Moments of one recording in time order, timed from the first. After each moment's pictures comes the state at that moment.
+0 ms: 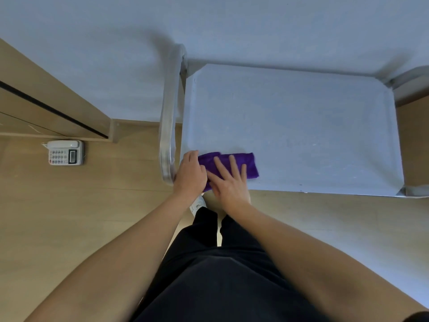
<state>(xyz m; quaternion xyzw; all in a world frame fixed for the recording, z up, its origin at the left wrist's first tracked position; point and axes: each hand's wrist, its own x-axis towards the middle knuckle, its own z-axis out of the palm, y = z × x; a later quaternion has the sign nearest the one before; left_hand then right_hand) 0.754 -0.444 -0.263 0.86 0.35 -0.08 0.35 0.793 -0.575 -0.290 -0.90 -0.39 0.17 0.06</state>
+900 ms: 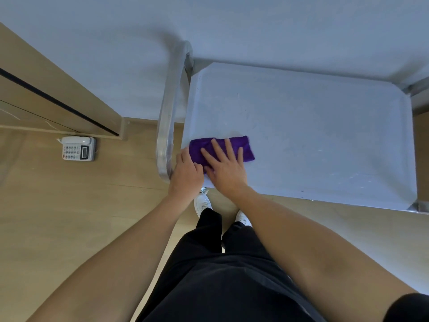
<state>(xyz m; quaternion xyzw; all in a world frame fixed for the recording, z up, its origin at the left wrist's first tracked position) 0.748 -0.431 -0.264 0.84 0.42 -0.05 0.33 0.832 -0.531 -0.295 -0.89 -0.41 0.20 0.03</state>
